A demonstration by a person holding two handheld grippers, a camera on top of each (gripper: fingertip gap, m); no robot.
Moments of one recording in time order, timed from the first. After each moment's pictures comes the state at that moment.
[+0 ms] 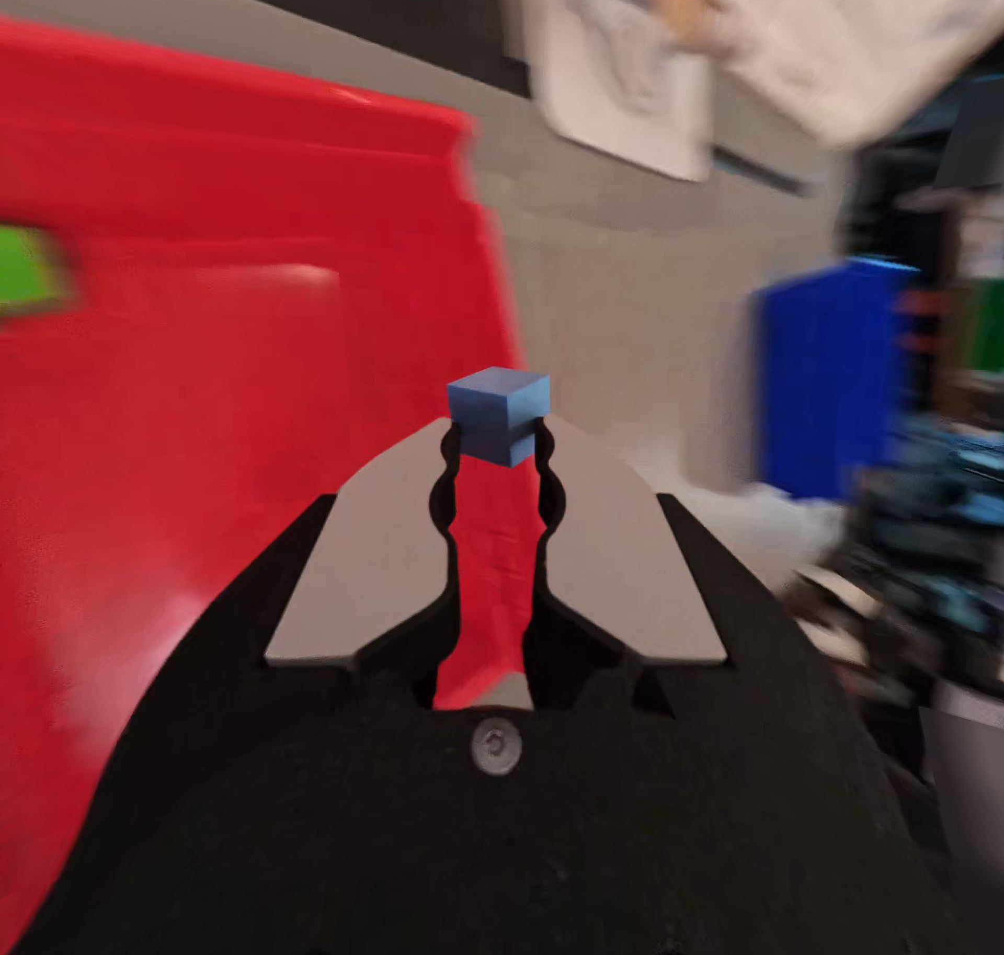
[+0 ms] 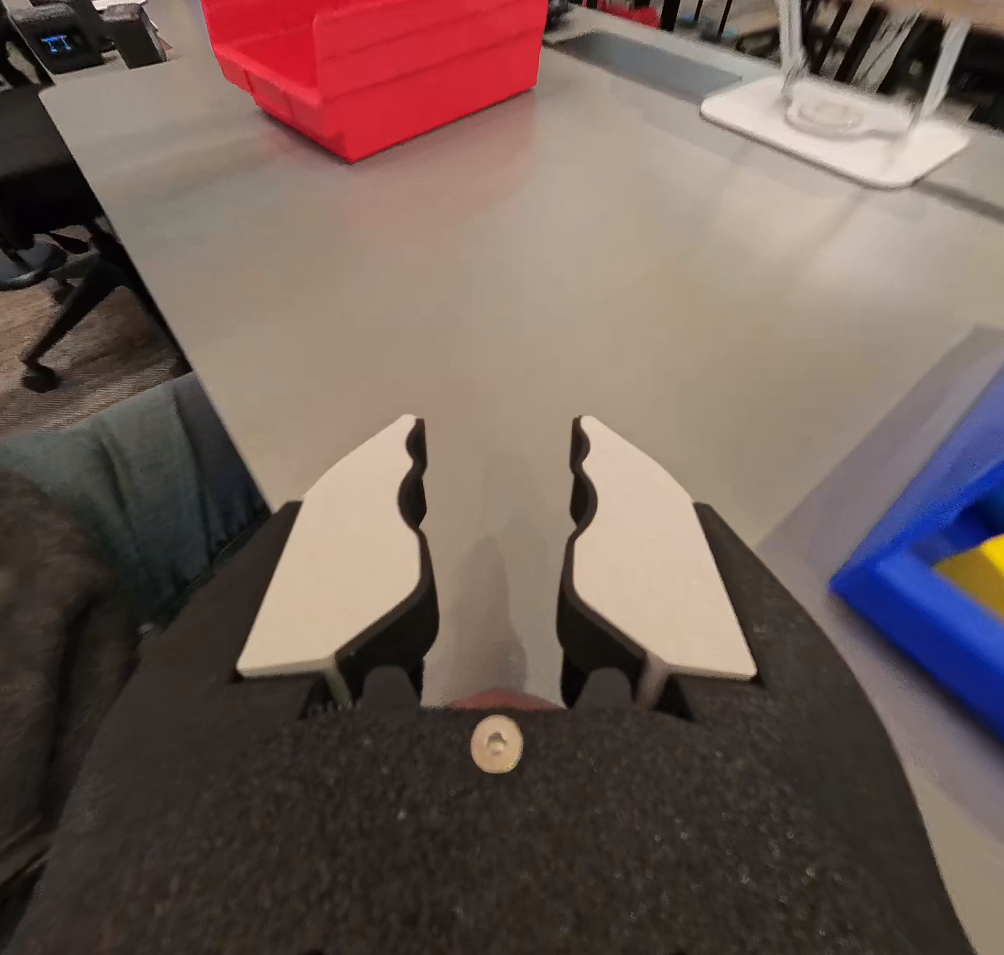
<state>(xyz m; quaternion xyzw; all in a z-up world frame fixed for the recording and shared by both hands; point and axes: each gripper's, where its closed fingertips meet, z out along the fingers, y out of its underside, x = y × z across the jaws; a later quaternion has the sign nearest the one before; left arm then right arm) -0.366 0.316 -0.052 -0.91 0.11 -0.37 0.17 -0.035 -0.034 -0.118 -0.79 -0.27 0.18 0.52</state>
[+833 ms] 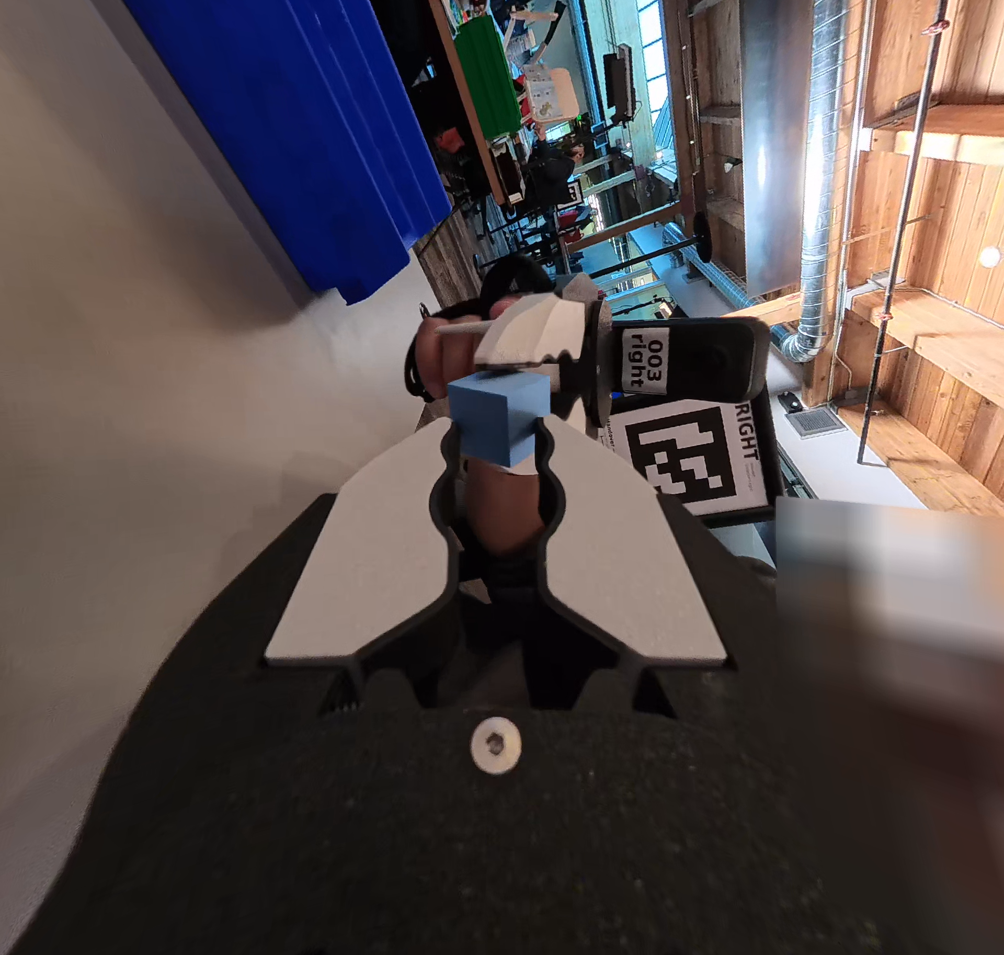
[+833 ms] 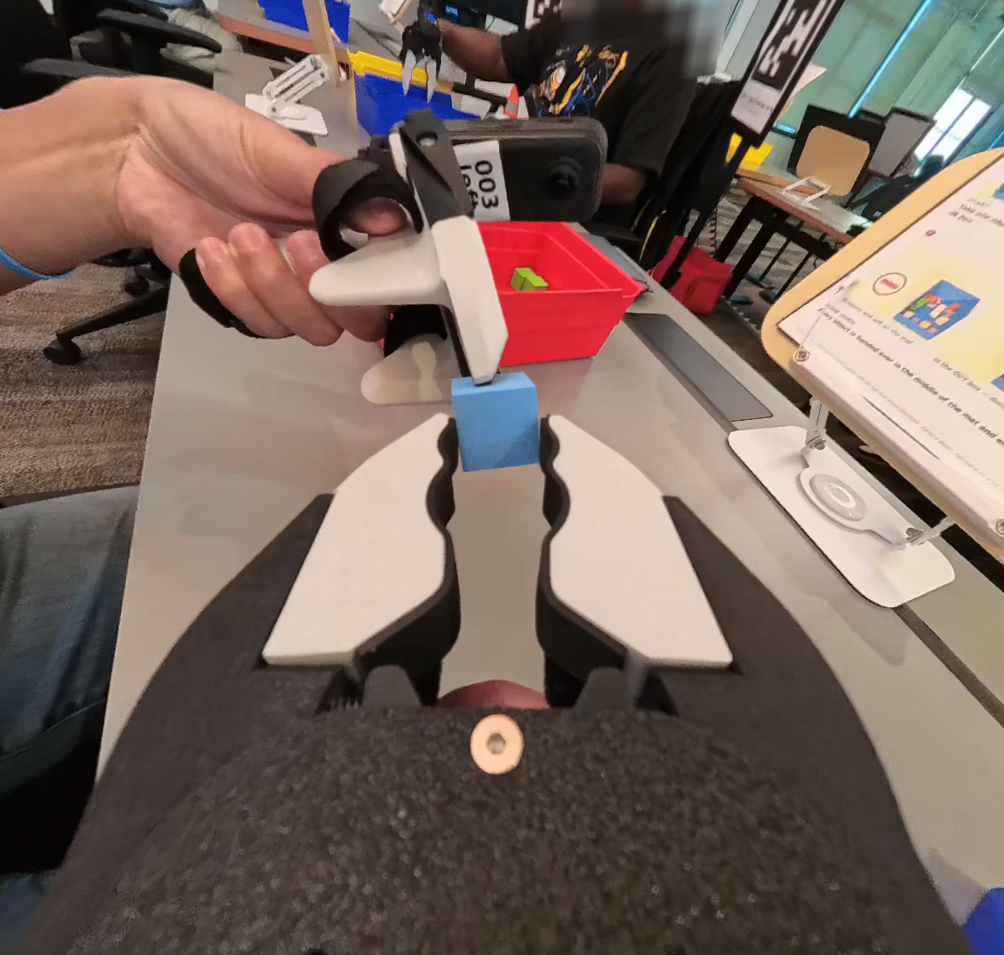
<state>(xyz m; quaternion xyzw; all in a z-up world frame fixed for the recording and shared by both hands) -0.139 0.058 -0.006 -0.70 0.24 -0.67 0.01 -0.143 0.066 -0.011 -0.65 -0.43 0.19 0.59</state>
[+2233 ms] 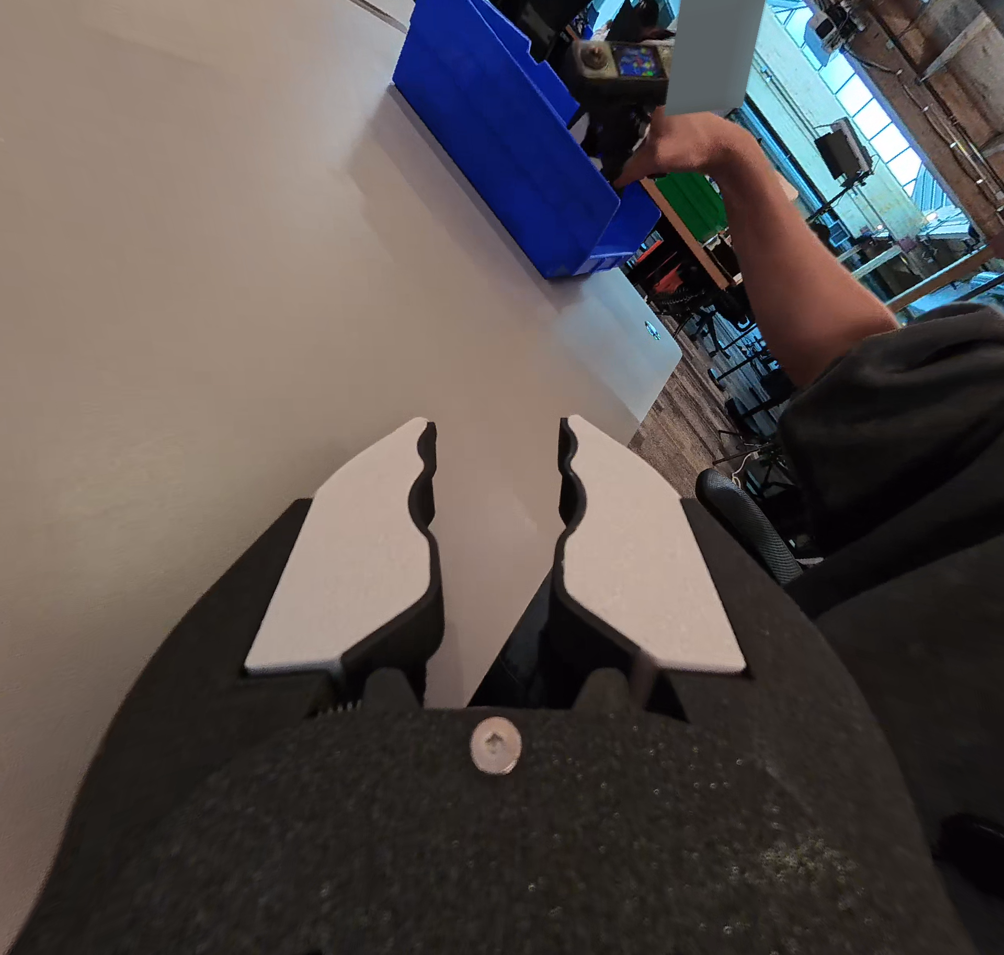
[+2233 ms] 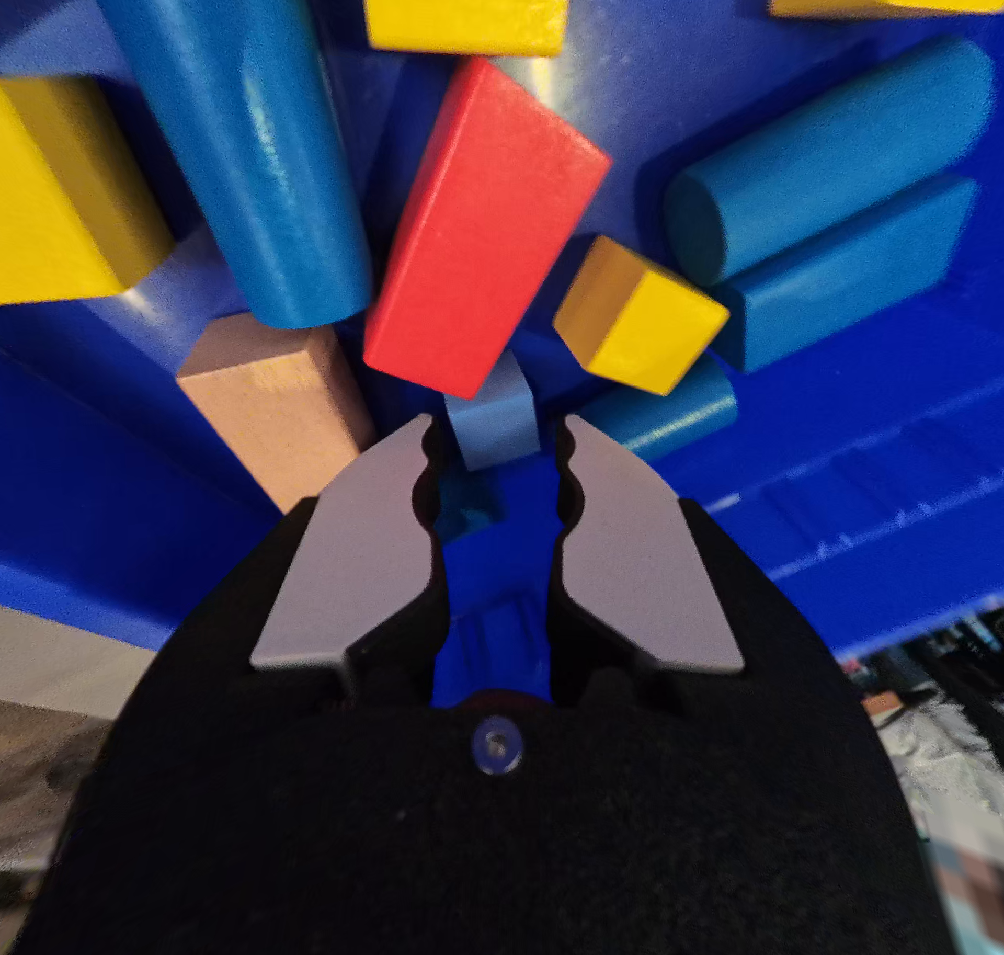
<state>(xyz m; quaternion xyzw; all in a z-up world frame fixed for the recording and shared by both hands) -0.236 0.005 -0.120 -0.75 0.26 -0.53 0.31 0.267 0.093 -0.184 -0.89 -0.44 -0.14 -0.02</state>
